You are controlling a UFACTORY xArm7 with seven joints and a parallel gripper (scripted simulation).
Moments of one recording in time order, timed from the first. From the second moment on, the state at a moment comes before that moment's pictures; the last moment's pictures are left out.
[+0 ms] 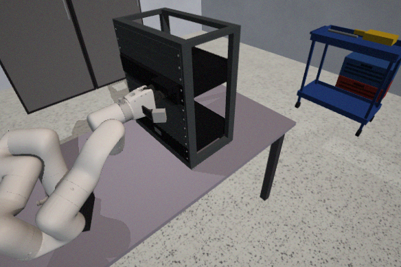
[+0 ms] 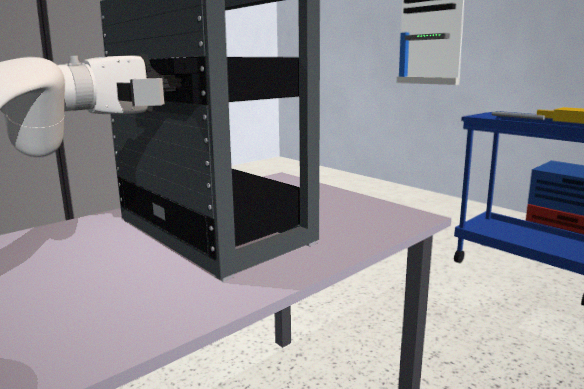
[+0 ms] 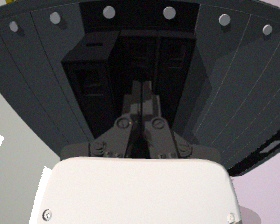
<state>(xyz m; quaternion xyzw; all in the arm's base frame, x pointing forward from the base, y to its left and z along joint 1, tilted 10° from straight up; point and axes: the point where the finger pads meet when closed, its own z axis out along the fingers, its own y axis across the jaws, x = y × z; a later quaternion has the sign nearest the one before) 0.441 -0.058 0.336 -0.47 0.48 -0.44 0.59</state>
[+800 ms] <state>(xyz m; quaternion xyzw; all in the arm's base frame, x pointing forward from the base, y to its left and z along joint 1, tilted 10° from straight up) 0.398 -0.064 0.333 -0.47 0.48 -0.44 0.59</state>
